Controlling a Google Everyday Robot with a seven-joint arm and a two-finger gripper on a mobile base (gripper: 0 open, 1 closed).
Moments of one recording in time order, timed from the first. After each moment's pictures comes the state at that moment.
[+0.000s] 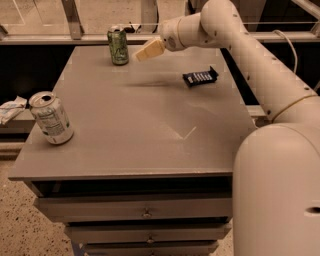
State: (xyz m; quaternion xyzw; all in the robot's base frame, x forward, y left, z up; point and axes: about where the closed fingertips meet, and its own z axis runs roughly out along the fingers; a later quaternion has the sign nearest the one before) arm 0.828 0.015 0.926 -0.45 0.69 0.20 0.53
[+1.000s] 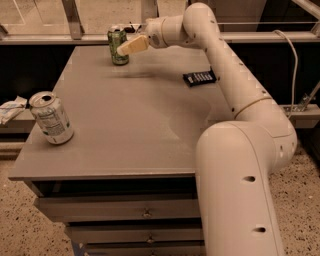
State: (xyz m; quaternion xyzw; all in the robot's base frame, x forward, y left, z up) arm 0.877 0.060 0.925 -0.43 0.67 0.24 0.55
